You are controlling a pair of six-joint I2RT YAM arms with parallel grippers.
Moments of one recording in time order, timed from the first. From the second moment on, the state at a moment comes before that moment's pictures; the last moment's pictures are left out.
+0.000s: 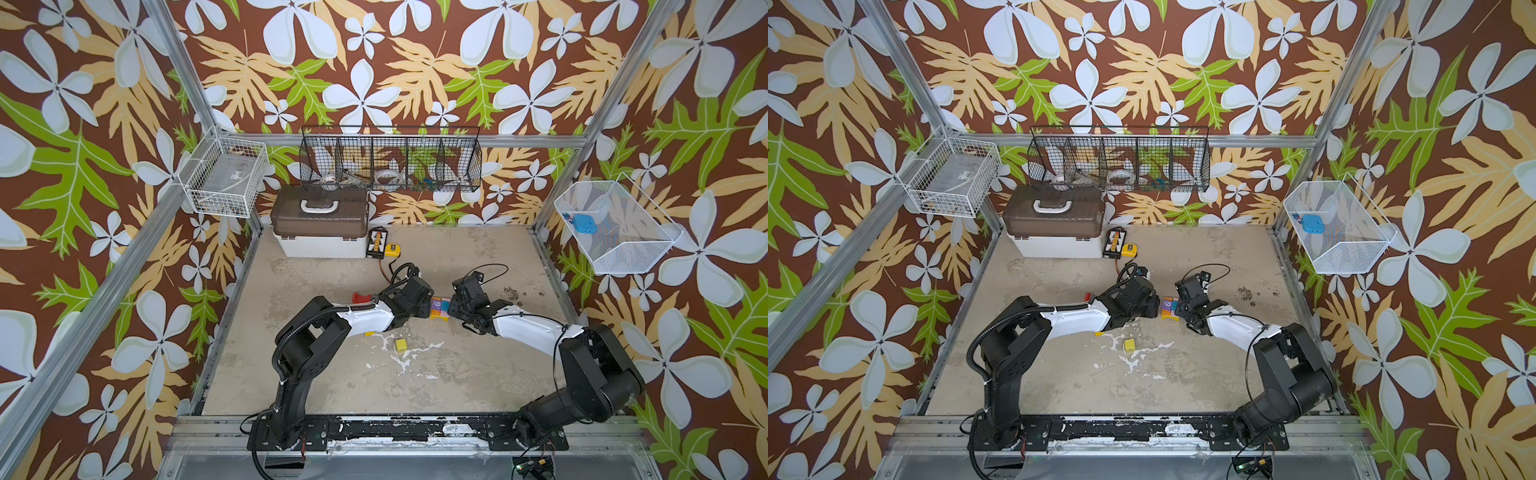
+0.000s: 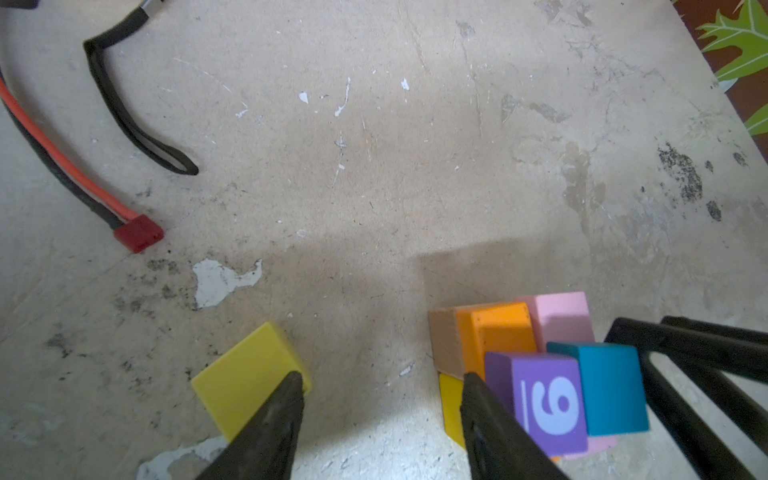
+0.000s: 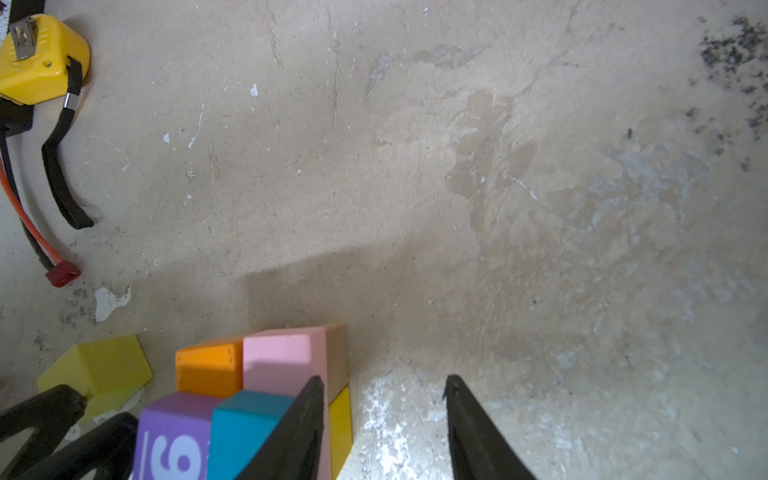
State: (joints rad) left arm -0.84 1.97 1.23 -0.02 -0.21 -0.58; right arm 0.45 1.54 0.81 -0.23 0.29 0.71
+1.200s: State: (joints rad) left arm -0.84 1.96 1.20 0.00 -0.15 -0.61; right arm 0.45 1.57 0.85 -0.26 0.31 0.69
